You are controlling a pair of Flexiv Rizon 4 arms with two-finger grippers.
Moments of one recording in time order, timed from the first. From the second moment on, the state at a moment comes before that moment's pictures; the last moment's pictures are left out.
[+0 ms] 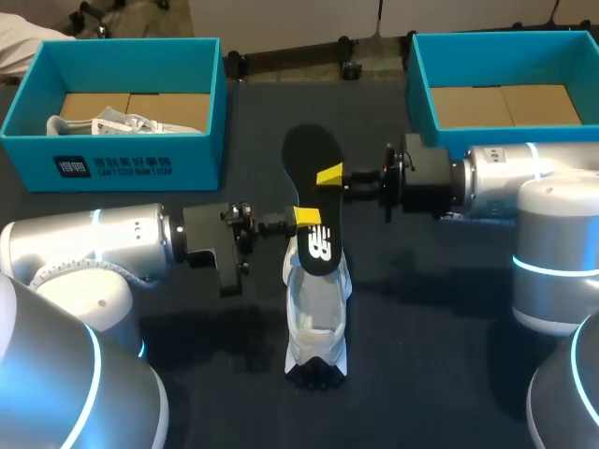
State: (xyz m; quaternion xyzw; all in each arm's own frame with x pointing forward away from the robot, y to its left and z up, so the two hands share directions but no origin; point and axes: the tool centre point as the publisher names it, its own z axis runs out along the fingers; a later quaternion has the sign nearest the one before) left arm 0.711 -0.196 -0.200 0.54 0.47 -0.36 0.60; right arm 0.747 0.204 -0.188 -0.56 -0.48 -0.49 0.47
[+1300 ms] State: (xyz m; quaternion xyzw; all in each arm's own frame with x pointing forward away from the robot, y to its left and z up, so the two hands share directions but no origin) left arm 0.745 -0.090 -0.169 0.64 0.57 -0.27 0.43; right arm 0.738 0.194 -0.220 -0.56 -0.47 -0.50 0.46
